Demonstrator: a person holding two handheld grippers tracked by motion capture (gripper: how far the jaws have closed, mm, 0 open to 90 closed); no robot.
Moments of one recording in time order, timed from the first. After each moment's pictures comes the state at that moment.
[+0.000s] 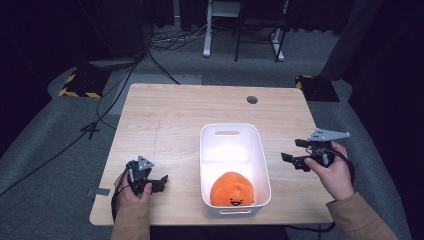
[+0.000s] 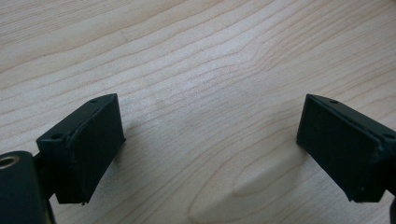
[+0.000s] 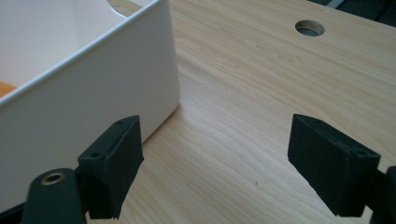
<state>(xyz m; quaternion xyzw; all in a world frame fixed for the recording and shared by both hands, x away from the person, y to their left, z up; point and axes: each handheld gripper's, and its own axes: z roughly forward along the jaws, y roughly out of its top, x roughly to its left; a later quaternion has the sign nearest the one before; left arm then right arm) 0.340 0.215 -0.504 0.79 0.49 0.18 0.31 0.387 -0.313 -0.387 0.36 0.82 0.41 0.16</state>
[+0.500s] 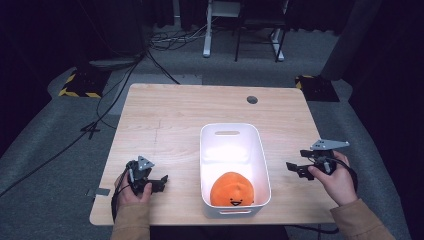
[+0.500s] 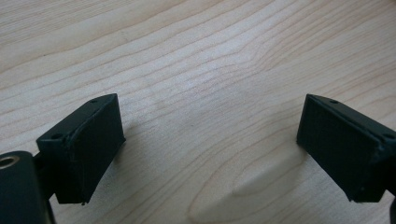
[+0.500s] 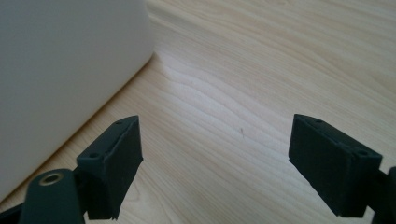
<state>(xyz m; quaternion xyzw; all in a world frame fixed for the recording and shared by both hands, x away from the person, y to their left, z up) 0.340 0.215 -0.504 0.79 0.49 0.18 0.31 0.382 -0.336 -0.424 0.40 0.83 0.37 0.15</state>
